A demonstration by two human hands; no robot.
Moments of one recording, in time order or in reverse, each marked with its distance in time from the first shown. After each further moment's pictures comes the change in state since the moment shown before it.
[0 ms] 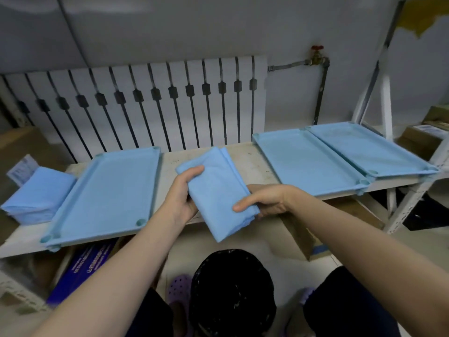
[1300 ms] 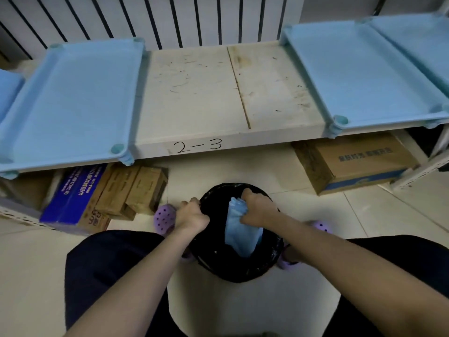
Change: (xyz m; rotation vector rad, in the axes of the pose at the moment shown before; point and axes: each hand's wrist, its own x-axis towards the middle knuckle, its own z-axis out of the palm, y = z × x) left_hand 0.033 -0.209 -0.159 1.523 0.248 -0.445; right_hand 0.110 0.217 0.040 -0.911 0.355 0.232
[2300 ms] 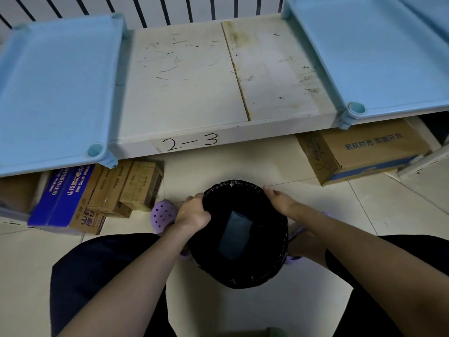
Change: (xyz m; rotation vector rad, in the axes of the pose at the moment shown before) left_hand 0.035 0.002 0.015 0.077 -0.124 0.096; right_hand 0.036 0.073 0.010 0.564 -0.149 0.363
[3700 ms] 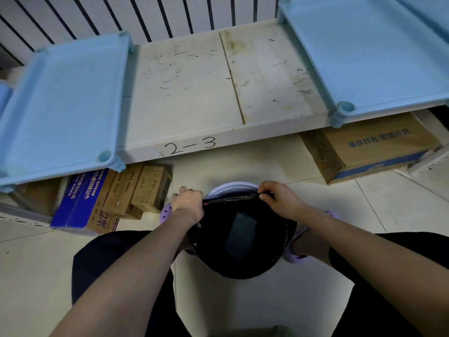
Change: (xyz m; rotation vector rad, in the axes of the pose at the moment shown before) left_hand 0.009 0.006 -0.023 0.676 0.103 0.079; right_hand -0.023 -0.002 -0.008 -0.210 0.219 -0.638
